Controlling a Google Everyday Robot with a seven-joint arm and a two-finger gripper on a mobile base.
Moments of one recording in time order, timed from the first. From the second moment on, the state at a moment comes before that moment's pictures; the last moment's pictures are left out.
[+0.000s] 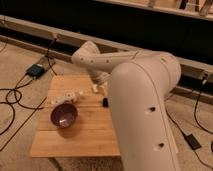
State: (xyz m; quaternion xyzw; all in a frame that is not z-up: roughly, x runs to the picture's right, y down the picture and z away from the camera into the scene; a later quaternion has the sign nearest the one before) arm 0.035 0.003 0.830 -0.29 0.25 0.08 0.92
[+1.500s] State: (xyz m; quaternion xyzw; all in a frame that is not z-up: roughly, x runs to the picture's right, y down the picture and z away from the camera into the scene) arm 0.007 -0.020 0.974 -0.29 0.23 -0.07 0.93
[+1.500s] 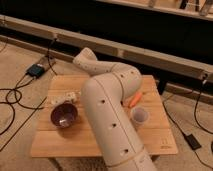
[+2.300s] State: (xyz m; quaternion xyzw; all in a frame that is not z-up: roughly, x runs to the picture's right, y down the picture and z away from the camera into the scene) arm -0.013 -0.007 1.004 -0.28 0.23 -0.12 0.92
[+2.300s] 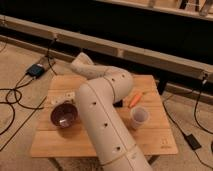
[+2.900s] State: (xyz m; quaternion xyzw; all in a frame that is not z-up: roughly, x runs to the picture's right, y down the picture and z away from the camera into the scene) arm -0.021 -0.016 1.018 -0.26 0.23 -0.13 0.93
